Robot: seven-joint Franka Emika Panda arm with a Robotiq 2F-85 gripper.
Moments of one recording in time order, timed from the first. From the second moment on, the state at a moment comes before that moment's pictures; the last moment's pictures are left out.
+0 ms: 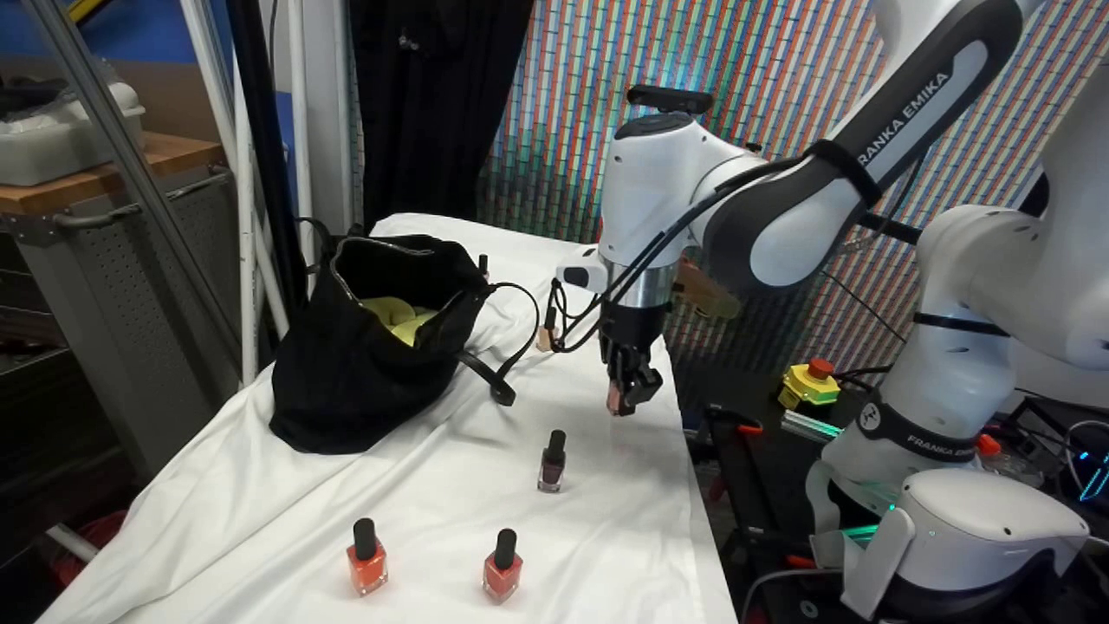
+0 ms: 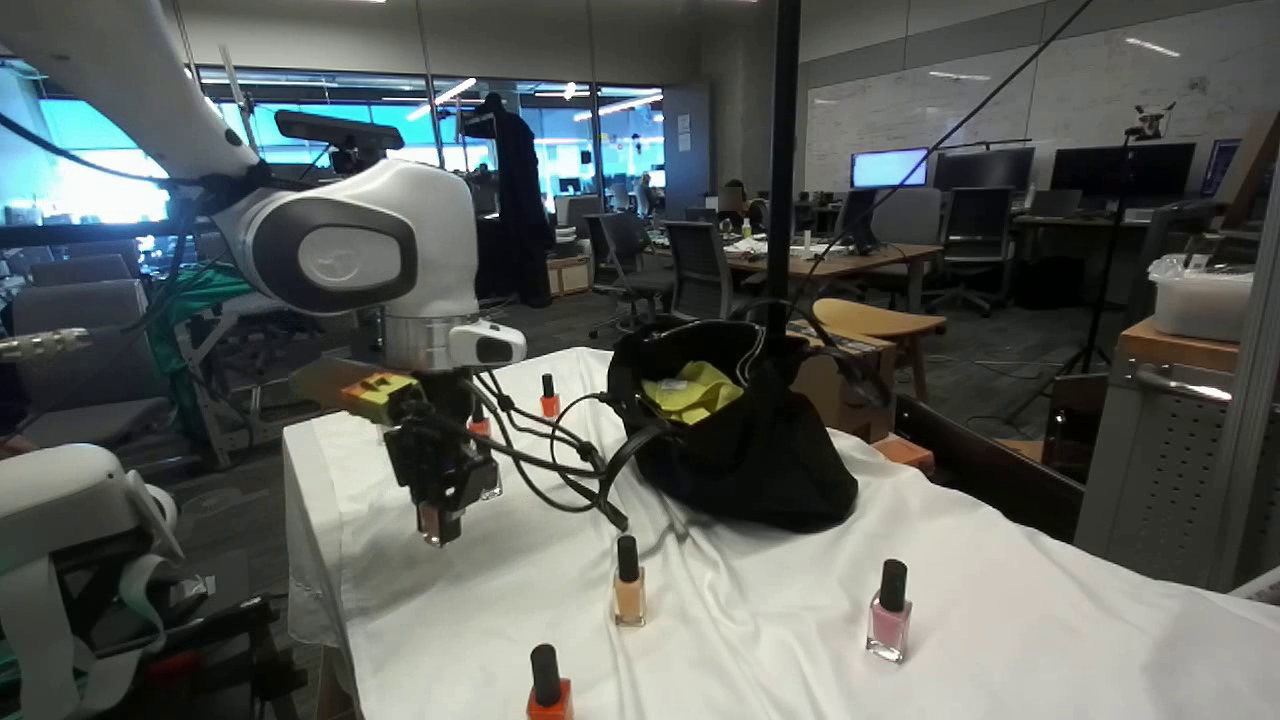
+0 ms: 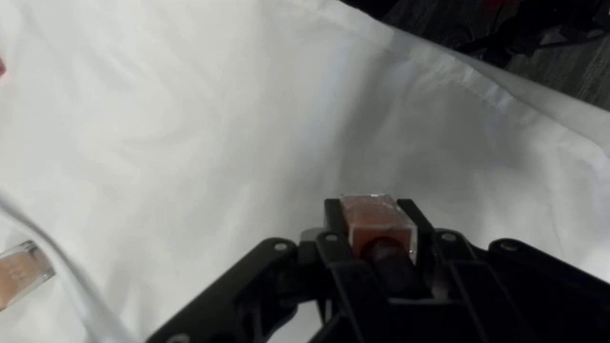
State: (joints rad) arm 0.08 -0.04 0.01 -2.62 -0.08 2.47 -0.28
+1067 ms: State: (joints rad) arm 0.02 0.07 0.01 -2.12 -0.11 2.33 -0.21
